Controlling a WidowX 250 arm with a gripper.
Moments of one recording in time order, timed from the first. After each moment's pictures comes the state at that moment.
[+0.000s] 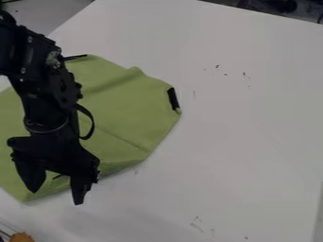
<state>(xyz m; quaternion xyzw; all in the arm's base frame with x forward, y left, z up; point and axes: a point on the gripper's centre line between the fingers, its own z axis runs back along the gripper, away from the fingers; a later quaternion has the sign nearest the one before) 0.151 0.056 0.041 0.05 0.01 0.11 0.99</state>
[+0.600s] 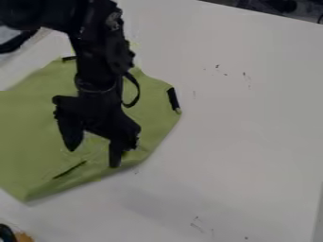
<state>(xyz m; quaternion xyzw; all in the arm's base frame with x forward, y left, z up) 0.206 0.030 0.068 0.09 0.00 0.04 1.00</state>
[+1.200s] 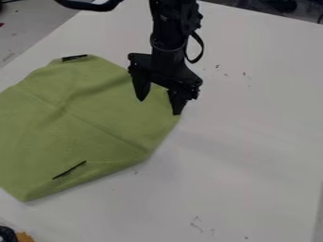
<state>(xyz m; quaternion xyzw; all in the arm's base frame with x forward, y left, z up) 0.324 0.007 0.060 0.07 -0.09 0.02 0.99</state>
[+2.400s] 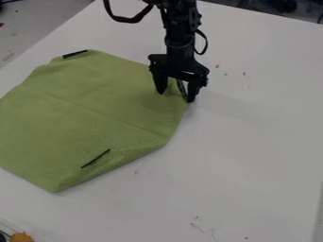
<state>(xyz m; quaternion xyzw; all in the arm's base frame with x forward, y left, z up) 0.407 0.020 0.011 0.02 -0.09 0.01 1.00</state>
